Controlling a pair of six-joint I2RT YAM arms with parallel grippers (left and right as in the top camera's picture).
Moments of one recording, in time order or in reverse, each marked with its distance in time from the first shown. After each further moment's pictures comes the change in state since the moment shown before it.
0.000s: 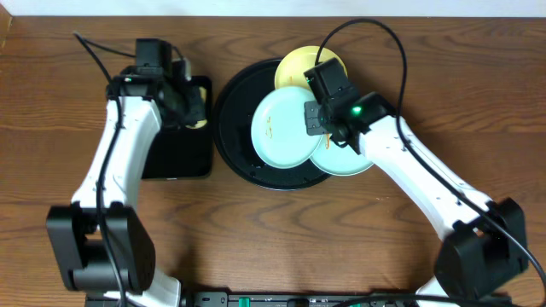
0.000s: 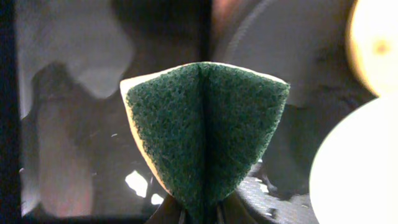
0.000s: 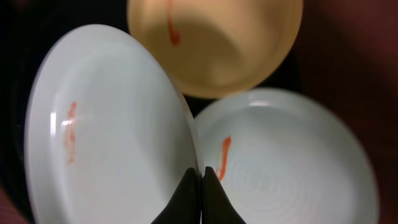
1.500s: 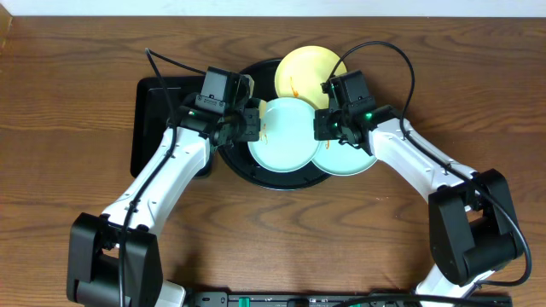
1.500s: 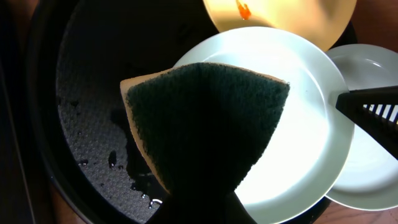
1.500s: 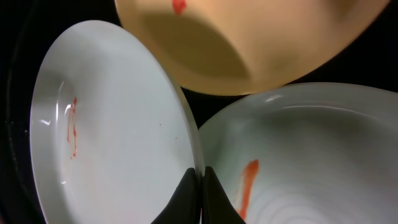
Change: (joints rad) left arm -0.277 -0.075 -0.236 0.305 0.042 -0.123; right arm -0.143 0.075 -0.225 0.355 -0.315 -0.063
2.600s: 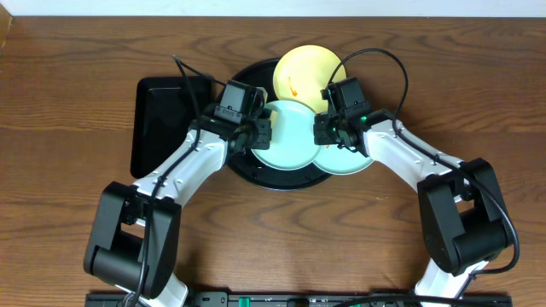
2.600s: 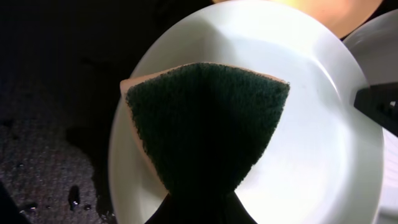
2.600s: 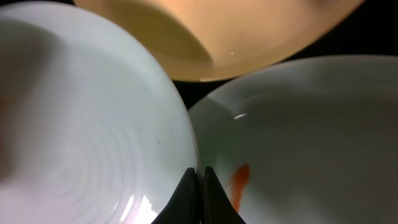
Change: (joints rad) left arm -0.057 0.124 -0.087 0.192 -0.024 0.000; right arm 0.000 0.062 -0.027 0.050 0.027 0.000
